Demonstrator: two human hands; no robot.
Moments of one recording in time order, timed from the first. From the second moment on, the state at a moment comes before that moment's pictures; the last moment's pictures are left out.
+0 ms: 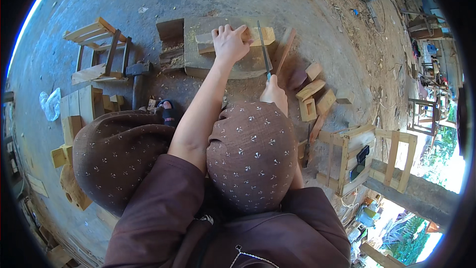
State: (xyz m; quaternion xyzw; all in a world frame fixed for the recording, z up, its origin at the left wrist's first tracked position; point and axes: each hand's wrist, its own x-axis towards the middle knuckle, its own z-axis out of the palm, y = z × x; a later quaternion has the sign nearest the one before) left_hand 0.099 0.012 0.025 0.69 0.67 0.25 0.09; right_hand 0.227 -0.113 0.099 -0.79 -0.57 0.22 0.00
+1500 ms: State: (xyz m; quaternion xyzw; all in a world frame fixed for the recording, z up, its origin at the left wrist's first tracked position) left_hand 0.092 0.009 0.020 0.70 0.66 0.28 0.07; right_hand 0.239 -0.102 0.073 -0.76 -0.61 0.20 0.08
